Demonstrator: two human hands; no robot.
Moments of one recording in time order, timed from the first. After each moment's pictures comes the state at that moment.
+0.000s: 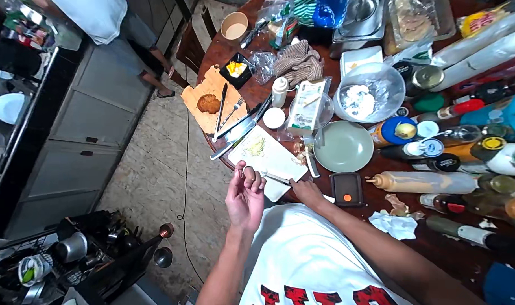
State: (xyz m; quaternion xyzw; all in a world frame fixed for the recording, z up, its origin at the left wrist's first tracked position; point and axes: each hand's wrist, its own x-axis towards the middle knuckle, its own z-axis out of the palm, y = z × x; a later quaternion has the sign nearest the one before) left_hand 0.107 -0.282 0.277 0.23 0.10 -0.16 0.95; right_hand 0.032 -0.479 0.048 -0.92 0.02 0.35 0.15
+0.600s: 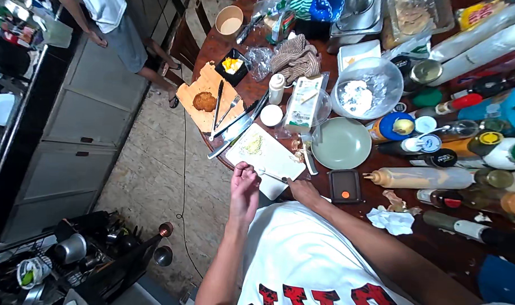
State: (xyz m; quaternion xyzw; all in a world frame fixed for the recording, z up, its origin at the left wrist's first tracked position) left_hand 0.112 -0.275 0.230 0.36 0.11 -0.17 0.91; right_hand 0.031 -0.473 0.051 -0.91 0.03 0.36 0.18
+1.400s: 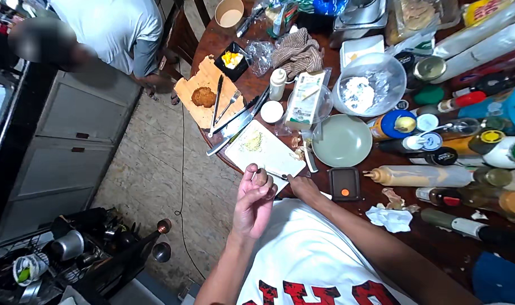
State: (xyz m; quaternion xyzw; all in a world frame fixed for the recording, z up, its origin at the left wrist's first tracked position) left_hand 0.094 -0.287 0.282 0.24 0.07 -0.24 0.94; right_hand 0.037 -0.472 0.057 -0.91 0.05 0.37 0.17
